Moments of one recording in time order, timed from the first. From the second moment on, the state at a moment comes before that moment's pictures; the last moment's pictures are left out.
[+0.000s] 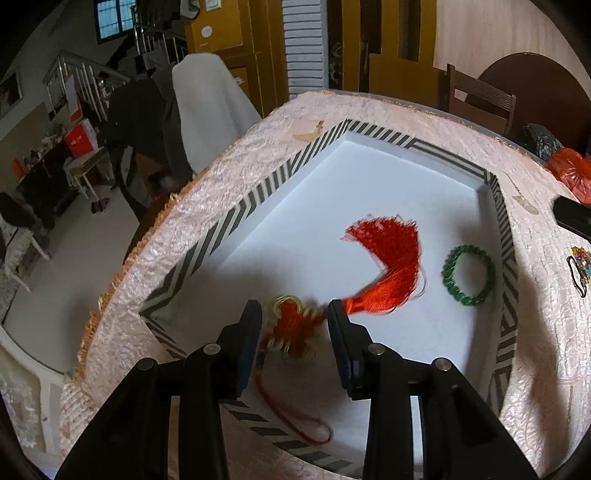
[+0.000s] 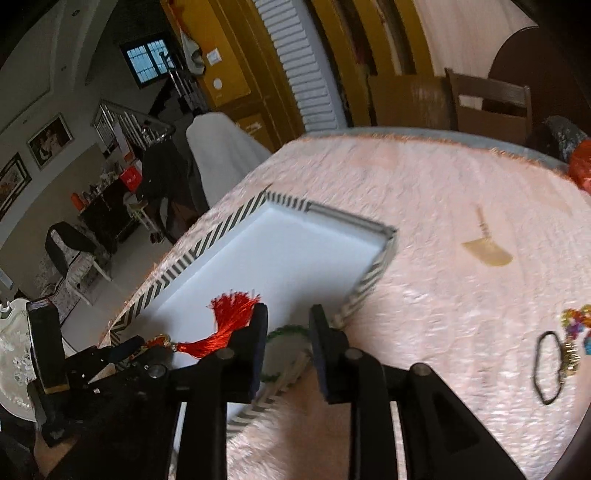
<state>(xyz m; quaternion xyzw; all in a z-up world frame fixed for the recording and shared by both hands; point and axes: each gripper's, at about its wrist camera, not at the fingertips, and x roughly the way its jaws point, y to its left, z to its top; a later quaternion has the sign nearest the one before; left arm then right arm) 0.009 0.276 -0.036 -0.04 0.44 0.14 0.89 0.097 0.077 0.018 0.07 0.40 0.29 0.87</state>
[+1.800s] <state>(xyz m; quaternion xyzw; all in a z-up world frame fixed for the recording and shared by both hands) 0.122 -0.096 -0.033 0.04 0.41 -0.28 0.87 0.033 -0.233 -0.070 0.21 0.40 0.00 0.89</state>
